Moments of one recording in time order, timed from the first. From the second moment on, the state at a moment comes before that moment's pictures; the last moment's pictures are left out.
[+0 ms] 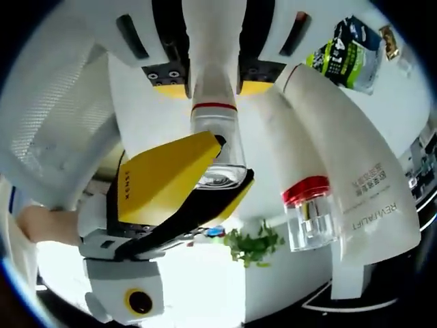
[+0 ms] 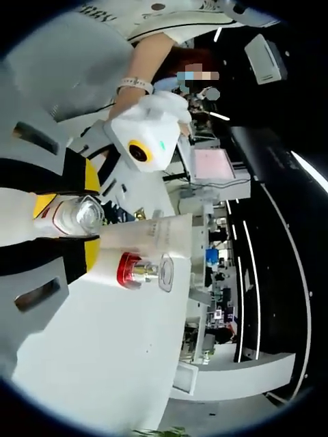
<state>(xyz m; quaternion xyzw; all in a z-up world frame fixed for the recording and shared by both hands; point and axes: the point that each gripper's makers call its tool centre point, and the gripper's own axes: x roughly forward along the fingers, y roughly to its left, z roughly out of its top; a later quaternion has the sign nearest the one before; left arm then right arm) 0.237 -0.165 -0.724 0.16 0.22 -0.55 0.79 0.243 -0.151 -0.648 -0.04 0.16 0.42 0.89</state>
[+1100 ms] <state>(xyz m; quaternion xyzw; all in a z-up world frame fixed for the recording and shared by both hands) 0.247 -0.142 -0.733 0.19 0.25 -0.51 0.80 0.237 -0.155 -0.700 -0.16 0.28 0.43 0.84</state>
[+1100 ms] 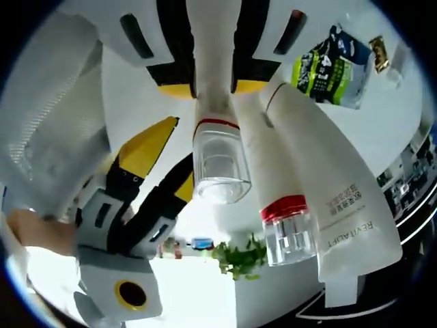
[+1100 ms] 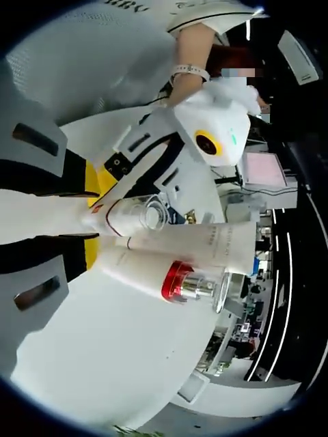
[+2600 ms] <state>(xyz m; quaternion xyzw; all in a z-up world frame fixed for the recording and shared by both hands) 0.263 -0.145 -0.734 0.18 0.26 -0.47 0.82 0.261 -0.162 -0.720 -0.18 0.30 0.39 0.85</state>
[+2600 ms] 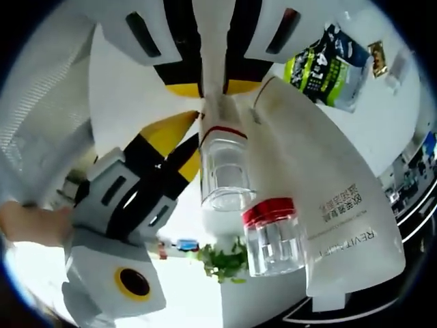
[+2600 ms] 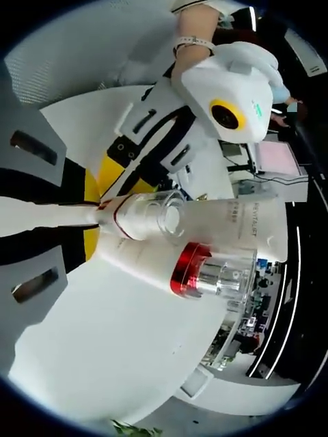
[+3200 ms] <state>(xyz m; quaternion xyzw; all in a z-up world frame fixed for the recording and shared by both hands) 0.267 -0.146 -0.731 0.18 0.25 -0.47 0.83 0.266 -0.164 -0.718 -0.18 0.29 0.38 0.86</state>
